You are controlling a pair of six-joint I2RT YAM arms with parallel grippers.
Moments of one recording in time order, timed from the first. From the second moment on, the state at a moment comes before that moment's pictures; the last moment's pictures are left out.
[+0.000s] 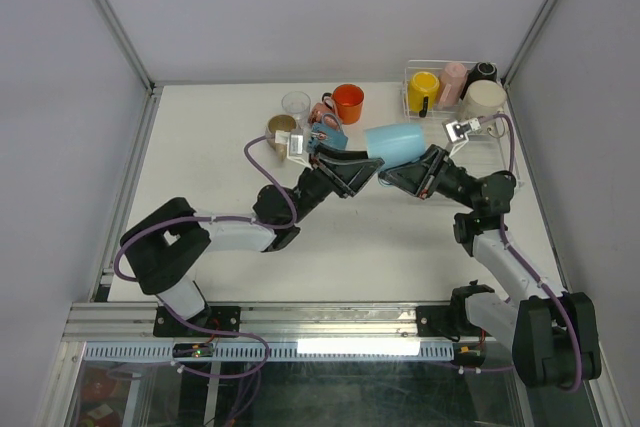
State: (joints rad) left arm -0.96 1.64 0.77 1.52 0.04 -0.86; right arm 0.15 1.02 0.44 1.03 -0.99 1.21
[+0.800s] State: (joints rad) left arm -0.67 1.19 0.50 1.26 0.19 -0.91; right arm -0.04 1.00 0.52 0.74 -1.06 1.03
